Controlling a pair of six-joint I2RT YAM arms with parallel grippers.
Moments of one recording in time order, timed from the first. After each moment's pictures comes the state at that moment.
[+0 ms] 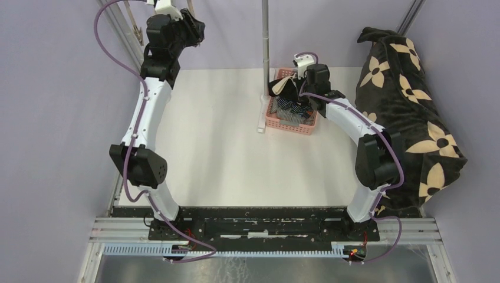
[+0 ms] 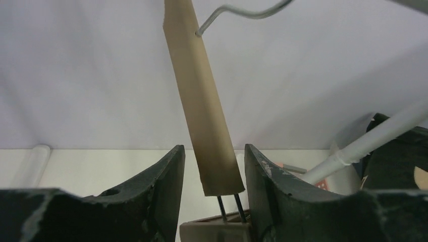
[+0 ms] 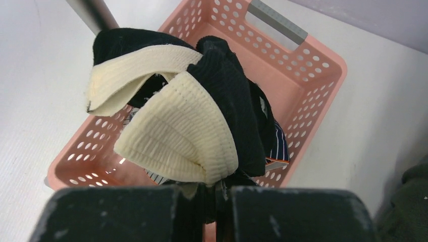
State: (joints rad) left arm -0.15 1.81 2.02 -0.21 0.06 -0.32; right arm 0.31 1.79 1.42 -0.12 0.07 -0.12
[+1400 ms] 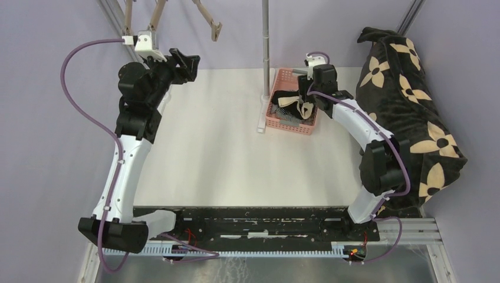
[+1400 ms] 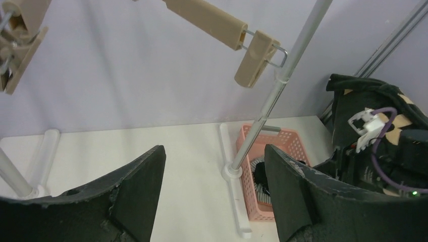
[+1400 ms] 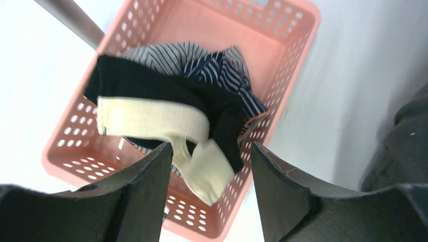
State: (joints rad) left arm -0.15 1.21 1.44 -0.13 0.16 -0.27; right arm 0.28 1.75 1.40 -0.26 0.14 0.00
